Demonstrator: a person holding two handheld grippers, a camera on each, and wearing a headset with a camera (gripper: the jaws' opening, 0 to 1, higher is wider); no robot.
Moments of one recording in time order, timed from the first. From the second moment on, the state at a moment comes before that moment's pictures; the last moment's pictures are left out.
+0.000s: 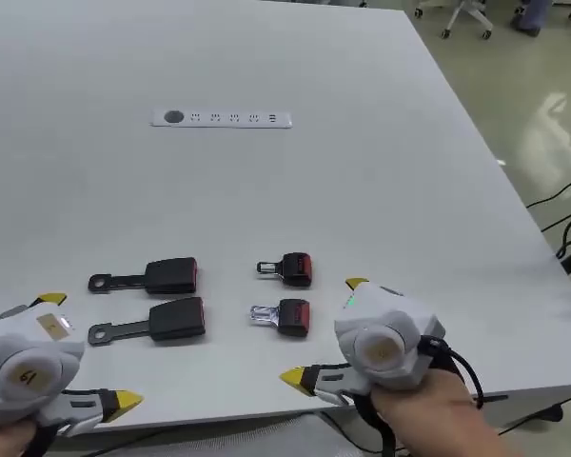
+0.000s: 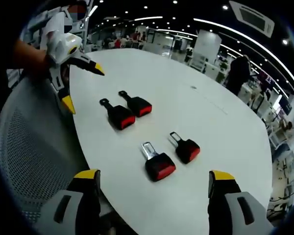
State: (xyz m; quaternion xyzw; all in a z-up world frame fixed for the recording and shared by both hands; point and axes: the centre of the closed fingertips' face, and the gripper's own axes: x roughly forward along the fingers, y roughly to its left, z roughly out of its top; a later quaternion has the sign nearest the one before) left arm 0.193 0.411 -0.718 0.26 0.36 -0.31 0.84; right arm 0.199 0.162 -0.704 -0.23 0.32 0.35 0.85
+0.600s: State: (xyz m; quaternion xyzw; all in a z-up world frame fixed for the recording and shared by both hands) left arm 0.195 0.410 -0.720 0.26 0.36 -0.31 0.84; right arm 0.200 0.165 -0.706 -0.24 0.32 0.35 0.85
